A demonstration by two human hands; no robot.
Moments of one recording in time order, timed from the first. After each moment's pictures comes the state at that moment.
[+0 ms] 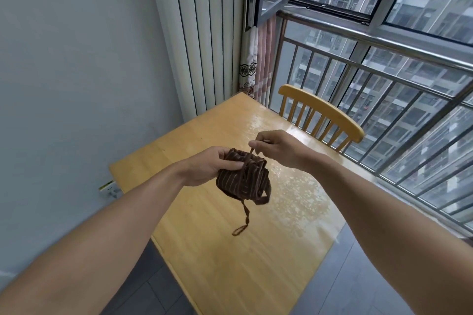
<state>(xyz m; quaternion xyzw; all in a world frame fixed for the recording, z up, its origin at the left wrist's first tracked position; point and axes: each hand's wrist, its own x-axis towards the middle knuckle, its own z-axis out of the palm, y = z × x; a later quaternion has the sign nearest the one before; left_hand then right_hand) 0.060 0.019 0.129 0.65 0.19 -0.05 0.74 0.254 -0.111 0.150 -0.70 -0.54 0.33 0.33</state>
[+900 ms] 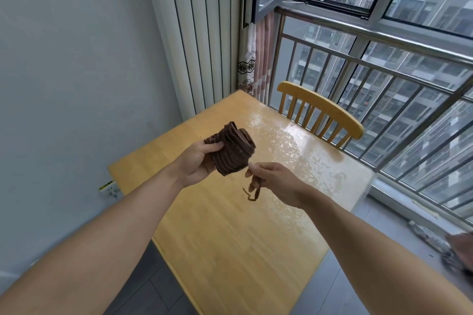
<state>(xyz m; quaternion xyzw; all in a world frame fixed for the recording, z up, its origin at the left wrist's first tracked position) 0.063 0.033 0.108 0.44 0.22 0.12 0.87 0.222 -0.146 0.088 -0.61 -0.36 0.53 0.48</state>
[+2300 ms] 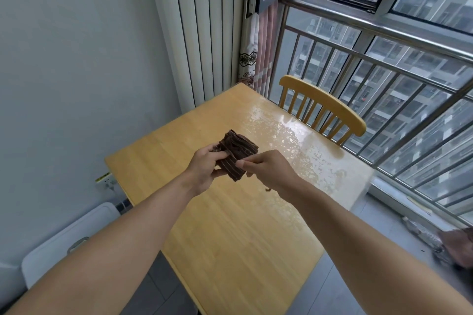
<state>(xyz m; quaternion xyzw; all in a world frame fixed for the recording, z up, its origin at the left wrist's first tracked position) 0.067 0.019 0.071 0.49 0.37 0.17 0.77 0.193 -0.118 0.117 -0.76 -0.34 0.38 0.39</state>
